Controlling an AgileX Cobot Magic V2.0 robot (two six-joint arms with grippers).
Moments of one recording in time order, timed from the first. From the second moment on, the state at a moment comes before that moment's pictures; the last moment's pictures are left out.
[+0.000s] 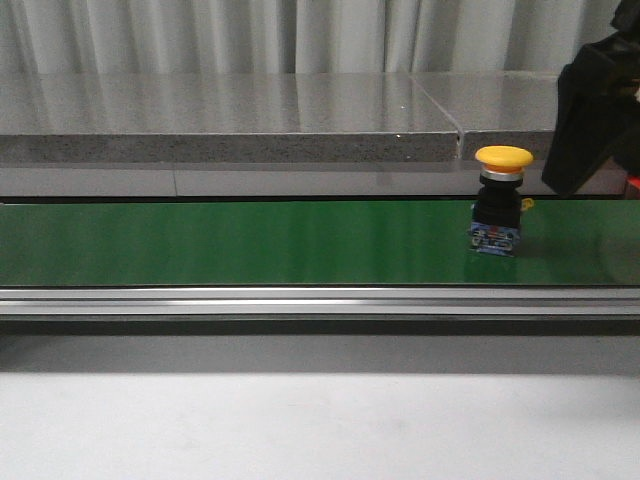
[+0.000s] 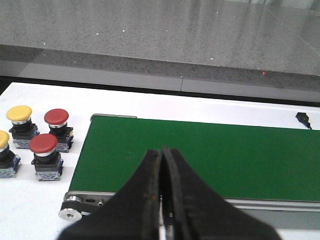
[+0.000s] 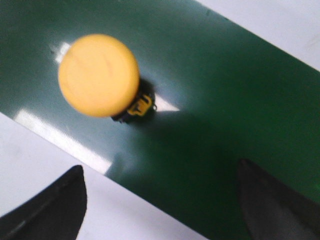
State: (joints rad) left arm -0.07 0.29 -0.48 -0.03 0.53 -0.09; right arm 0.14 1.46 -1.07 0.22 0.80 -0.39
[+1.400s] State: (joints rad) left arm -0.07 0.29 -0.48 -0.03 0.53 -0.09; right arm -0.20 1.38 -1.18 0.22 0.85 -0.25
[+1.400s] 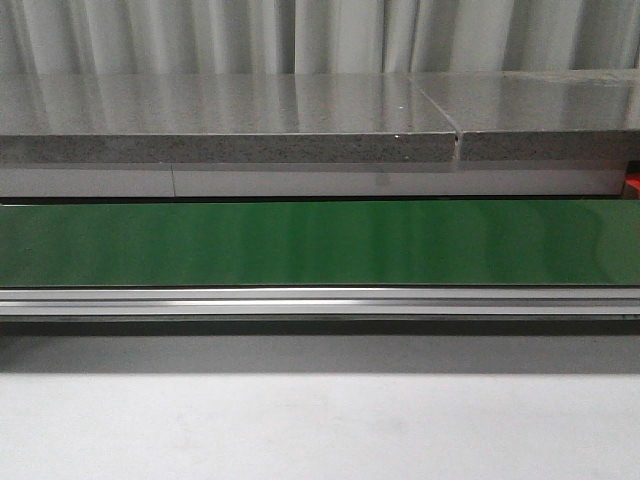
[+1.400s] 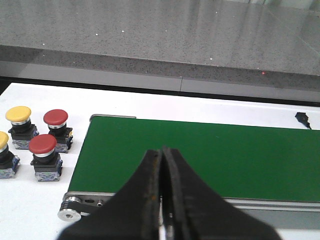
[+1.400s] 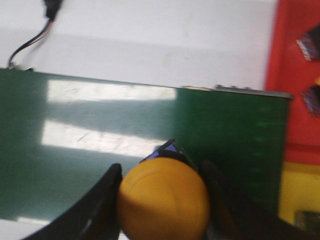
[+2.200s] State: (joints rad) left arm -0.07 0.29 -0.48 -0.03 0.53 -0.09; right arm -0.73 1.54 -1.18 0.22 0.71 -0.11
